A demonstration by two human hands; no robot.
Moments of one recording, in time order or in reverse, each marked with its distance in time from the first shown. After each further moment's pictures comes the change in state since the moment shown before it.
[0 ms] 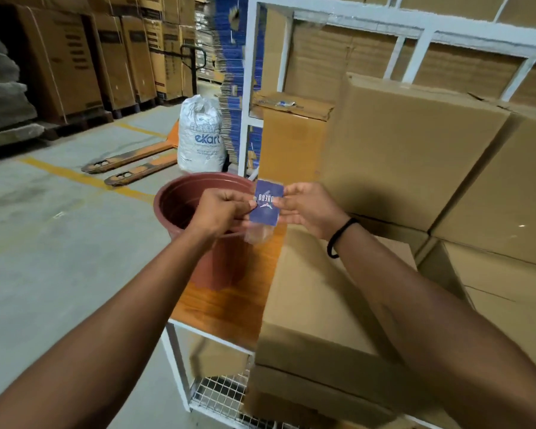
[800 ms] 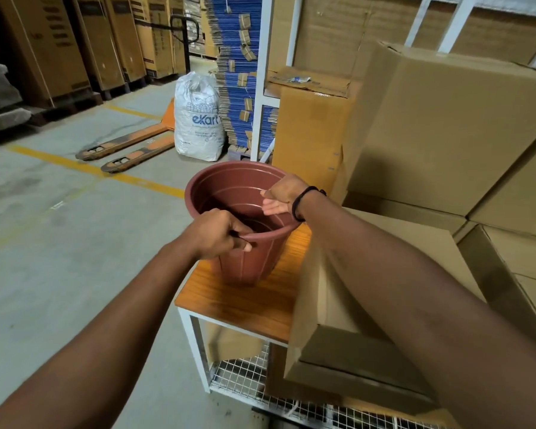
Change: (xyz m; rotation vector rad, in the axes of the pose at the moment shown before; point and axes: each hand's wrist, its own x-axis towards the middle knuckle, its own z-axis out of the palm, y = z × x) left_hand 0.026 -0.050 -0.093 0.950 -0.436 0.230; right_hand 0.098 0.030 0.079 -0.225 0.033 0.363
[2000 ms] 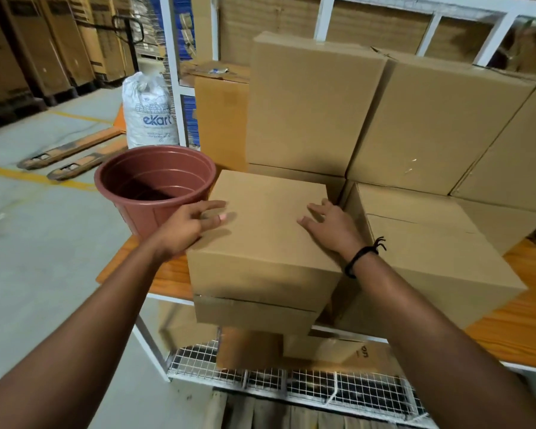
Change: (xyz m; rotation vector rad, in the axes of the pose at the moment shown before) left_hand -0.022 0.150 0.104 -0.712 0.064 -0.060; right_hand -0.207 0.181 -0.206 -0.551 0.497 -0.216
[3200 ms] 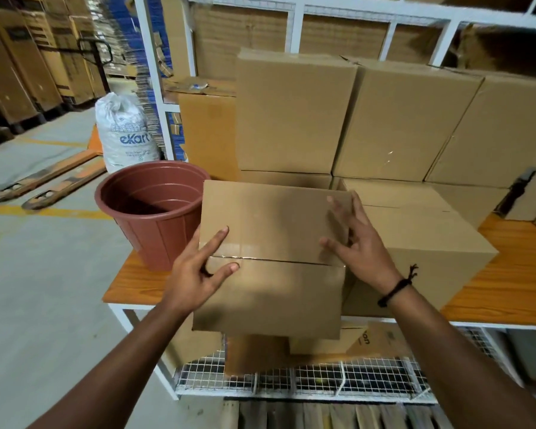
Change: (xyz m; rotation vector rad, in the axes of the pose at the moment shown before) left_hand -0.063 -0.052 0.017 0.417 0.251 0.574; right_hand -0.098 0.015 -0.018 0.240 0.194 -0.358
